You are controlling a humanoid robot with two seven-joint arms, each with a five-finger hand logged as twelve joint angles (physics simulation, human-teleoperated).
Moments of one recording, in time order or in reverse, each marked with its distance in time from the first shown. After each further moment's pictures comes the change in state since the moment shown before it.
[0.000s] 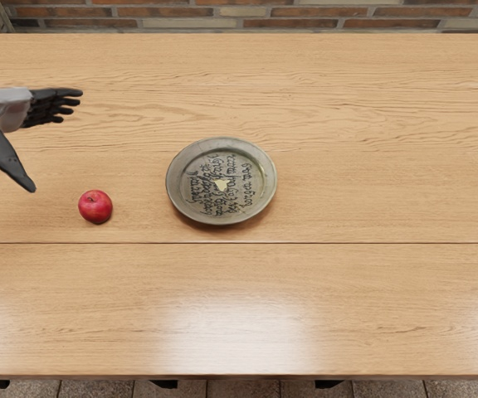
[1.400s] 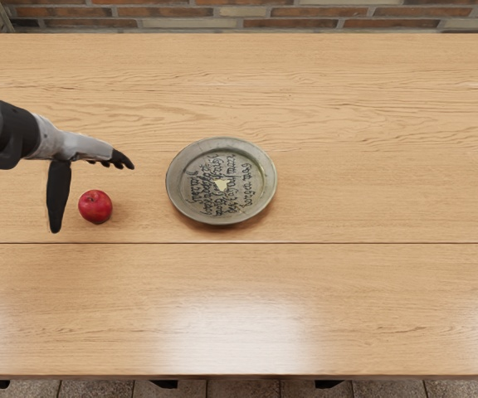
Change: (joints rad) left arm -0.211 -0.150 -0.020 -0.524 0.274 0.000 0.864; right arm 0.000 0.000 -0.001 0.000 0.000 -0.004 0.000
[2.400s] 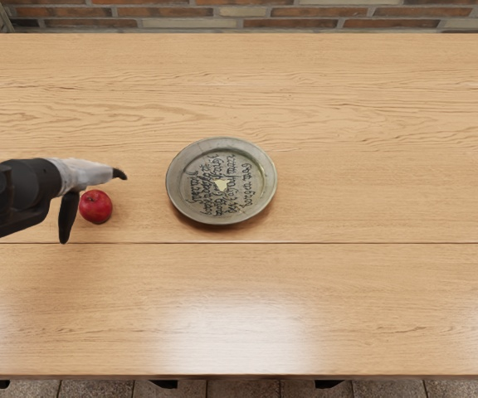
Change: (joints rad) left arm 0.227 -0.074 0.052 0.003 0.393 0.290 0.000; right arm 0.000 0.000 0.000 0.000 -0.001 0.000 0.000
